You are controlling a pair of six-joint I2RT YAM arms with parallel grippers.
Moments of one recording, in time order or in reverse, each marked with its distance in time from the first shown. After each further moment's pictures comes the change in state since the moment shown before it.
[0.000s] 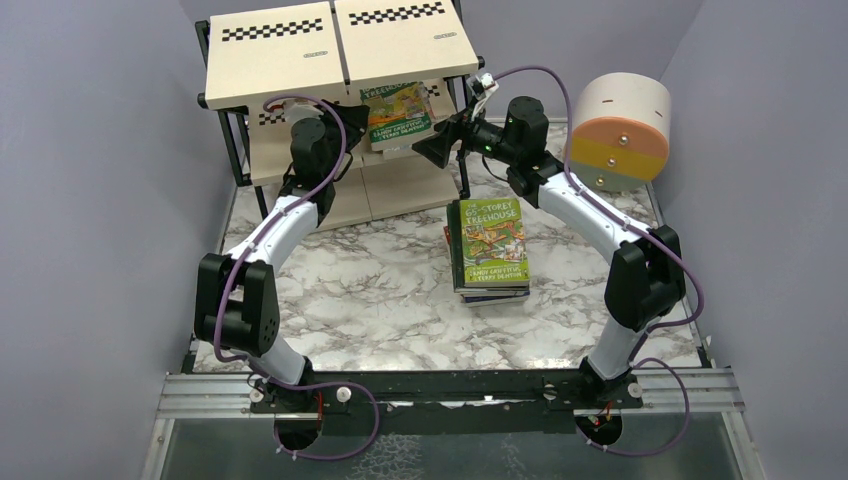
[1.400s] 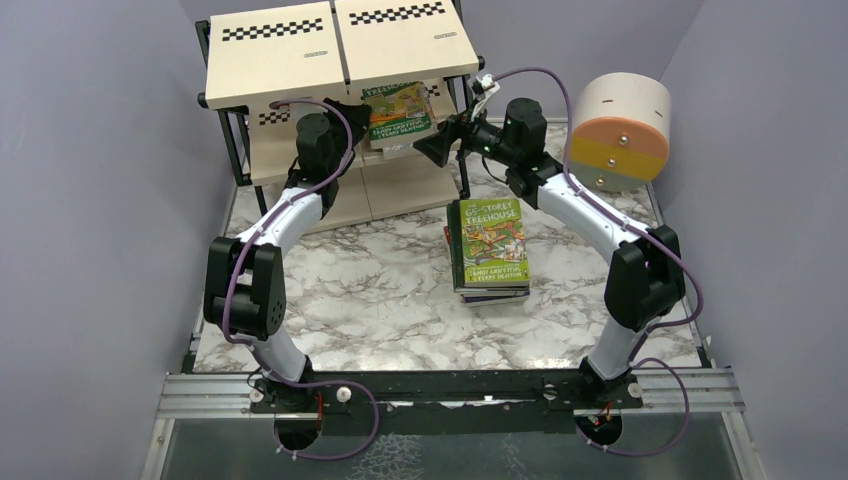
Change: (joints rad) left arm 0.006 0.098 0.054 0.019 0.012 -0.009; right arm 0.000 0.003 -0.003 -0.006 0.055 -0.018
